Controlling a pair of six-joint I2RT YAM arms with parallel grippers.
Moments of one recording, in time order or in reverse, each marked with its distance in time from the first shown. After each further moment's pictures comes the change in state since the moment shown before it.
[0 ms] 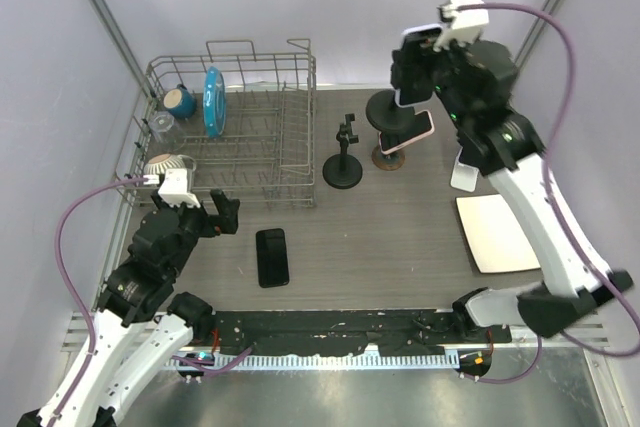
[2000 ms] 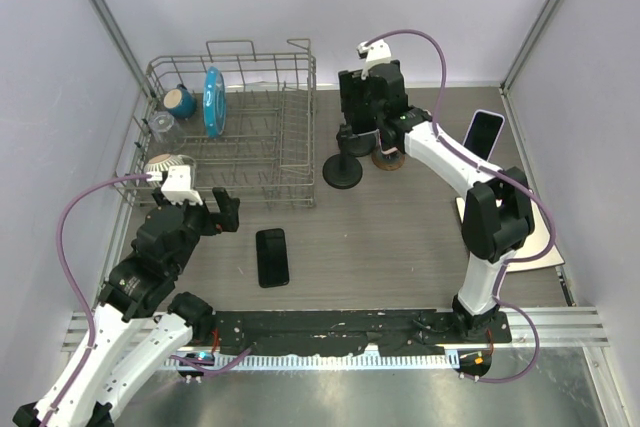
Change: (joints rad) left arm -0.031 0.031 0.015 -0.010 -0.052 0.000; right arm 0.006 0.415 -0.181 0.332 0.018 0.046
